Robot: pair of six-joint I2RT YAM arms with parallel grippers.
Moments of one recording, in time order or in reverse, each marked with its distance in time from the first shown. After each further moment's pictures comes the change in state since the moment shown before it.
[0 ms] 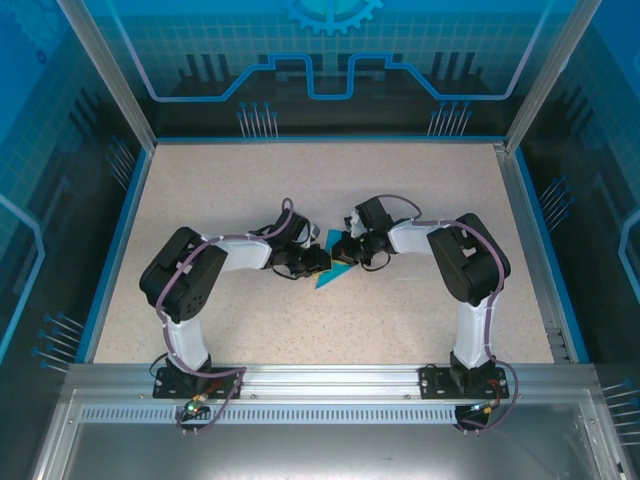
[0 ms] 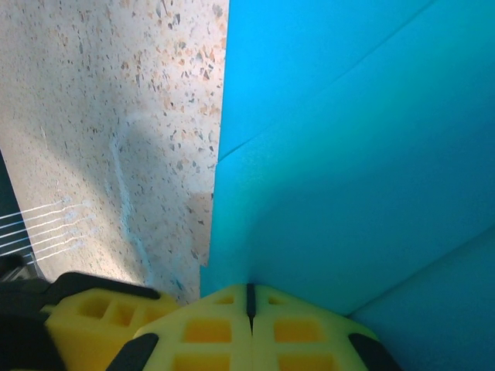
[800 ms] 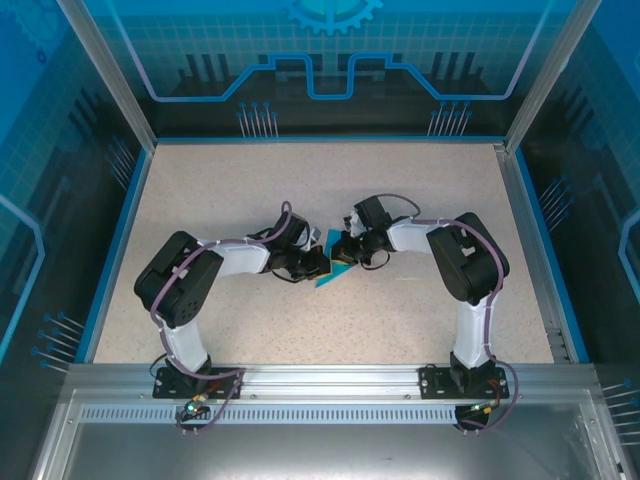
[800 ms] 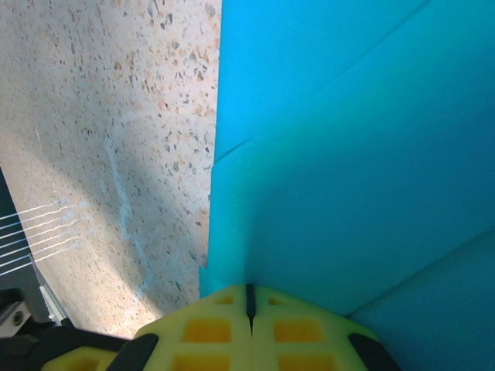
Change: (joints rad) left arm -0.012 -0.013 -0.028 0.000 0.025 -0.026; right arm 0.000 0.010 0.028 -0.046 0.003 0.000
